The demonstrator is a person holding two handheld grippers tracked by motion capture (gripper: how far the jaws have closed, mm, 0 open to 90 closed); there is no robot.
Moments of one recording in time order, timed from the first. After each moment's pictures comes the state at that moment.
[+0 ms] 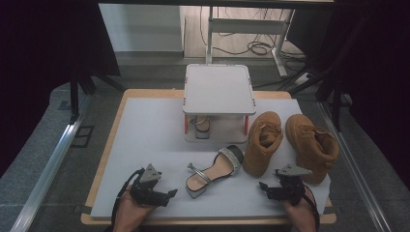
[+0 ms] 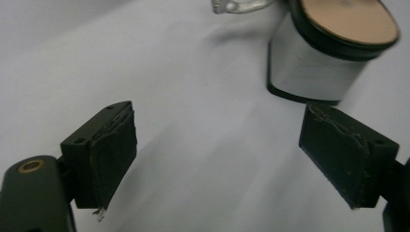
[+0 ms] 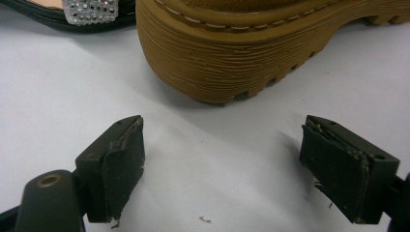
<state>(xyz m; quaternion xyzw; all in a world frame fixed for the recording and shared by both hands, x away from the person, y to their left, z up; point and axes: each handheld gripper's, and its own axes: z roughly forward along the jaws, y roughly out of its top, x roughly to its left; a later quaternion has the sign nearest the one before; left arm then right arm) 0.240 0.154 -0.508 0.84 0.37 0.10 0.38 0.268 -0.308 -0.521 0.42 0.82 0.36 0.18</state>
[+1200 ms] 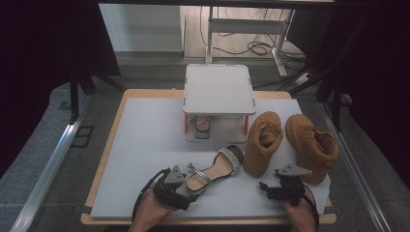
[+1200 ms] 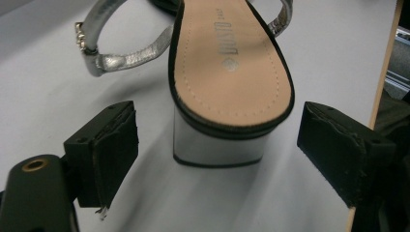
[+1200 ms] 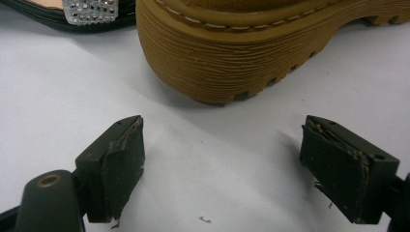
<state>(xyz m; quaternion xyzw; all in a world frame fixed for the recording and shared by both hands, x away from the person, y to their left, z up) 0.250 0.093 -0.507 0.87 0.28 0.07 0.40 0.268 -0.308 -0.522 0.42 0.82 0.36 0.18</state>
